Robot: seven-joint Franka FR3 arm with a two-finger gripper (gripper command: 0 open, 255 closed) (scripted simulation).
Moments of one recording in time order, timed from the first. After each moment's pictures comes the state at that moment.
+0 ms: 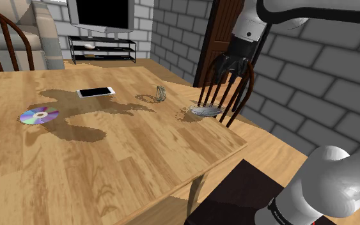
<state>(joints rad) 0.01 -0.53 -0.03 -2.15 0.04 1.70 0.15</state>
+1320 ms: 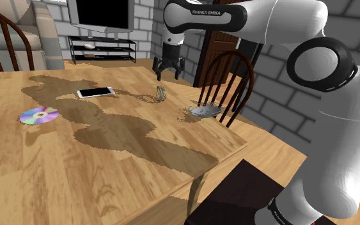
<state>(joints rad) 0.06 0.34 0.05 -1.35 -0.05 1.68 0.35</state>
